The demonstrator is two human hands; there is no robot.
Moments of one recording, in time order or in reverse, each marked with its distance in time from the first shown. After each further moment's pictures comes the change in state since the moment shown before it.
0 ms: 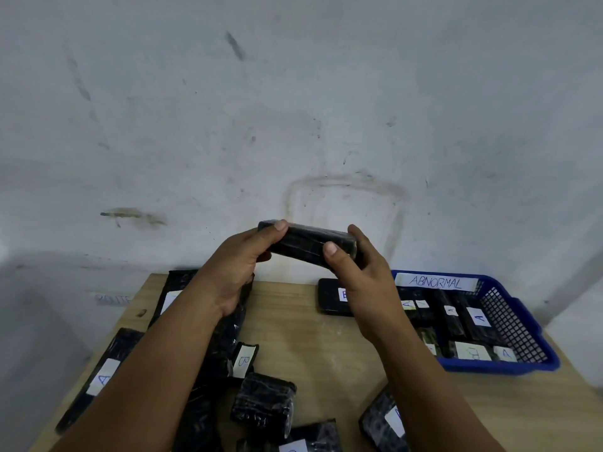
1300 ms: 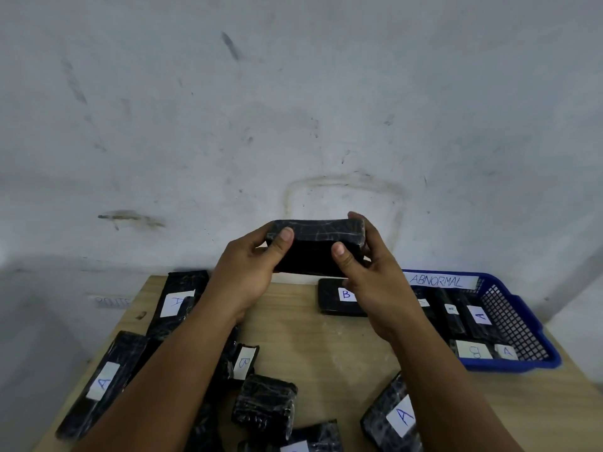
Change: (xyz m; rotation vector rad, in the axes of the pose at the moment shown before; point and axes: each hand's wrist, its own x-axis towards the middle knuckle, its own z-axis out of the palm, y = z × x) left_hand 0.001 -0.013 0.013 0.211 0.043 0.223; right_hand 0.001 -0.009 -0.017 -0.044 -0.088 -0.044
